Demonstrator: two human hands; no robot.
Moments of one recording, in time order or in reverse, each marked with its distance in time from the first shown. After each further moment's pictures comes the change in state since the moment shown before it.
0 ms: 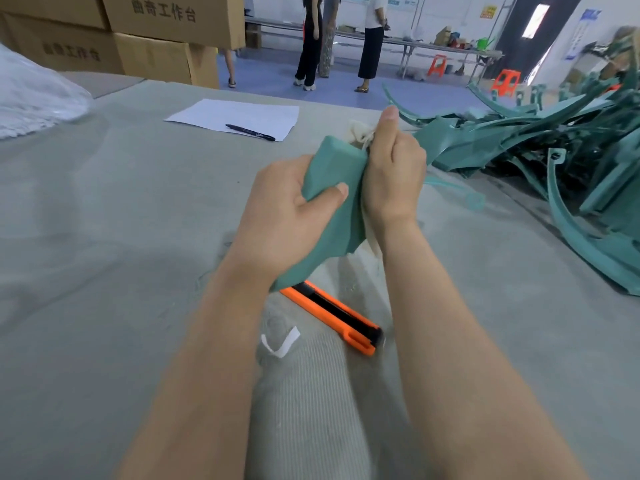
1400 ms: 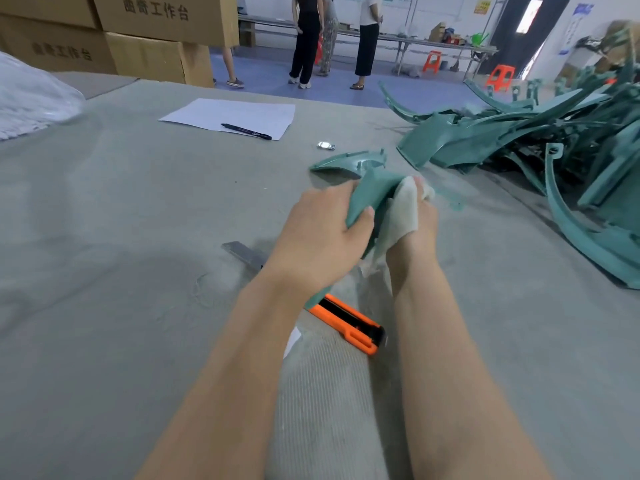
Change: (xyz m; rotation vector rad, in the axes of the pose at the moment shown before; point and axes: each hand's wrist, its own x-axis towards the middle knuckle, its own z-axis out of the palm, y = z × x) left_hand -0.003 -0.005 0.030 0.296 -0.139 0.024; right_hand -0.026 0.034 -0.014 0.442 0.030 0.813
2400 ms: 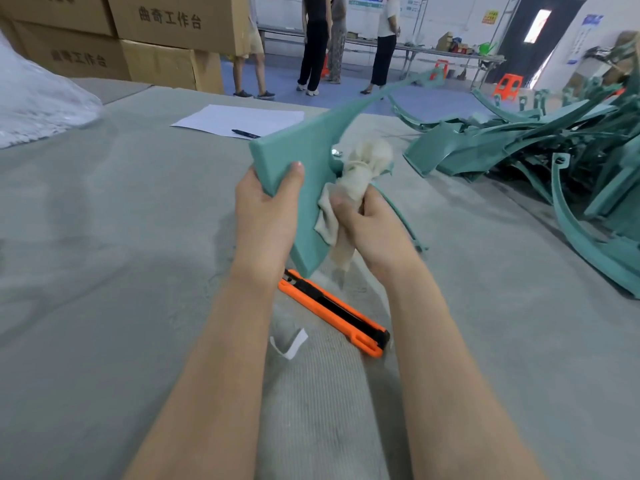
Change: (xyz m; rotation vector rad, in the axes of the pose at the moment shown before) left_hand 0.010 -0.034 -0.015 -0.855 0.464 -0.357; right_hand -0.025 0.010 0.012 -0.217 -0.585 -0.326
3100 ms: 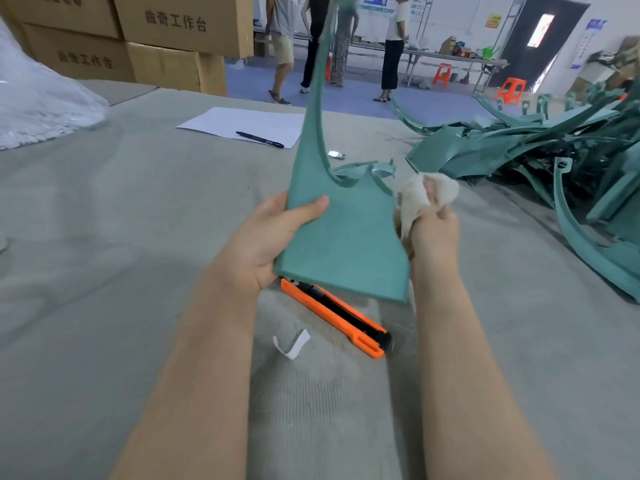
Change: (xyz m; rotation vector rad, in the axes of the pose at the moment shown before) left_hand 0.007 -0.005 -0.017 -0.063 -0.400 -0.388; right_hand 0.010 0.002 -0.042 0.236 0.564 0.207
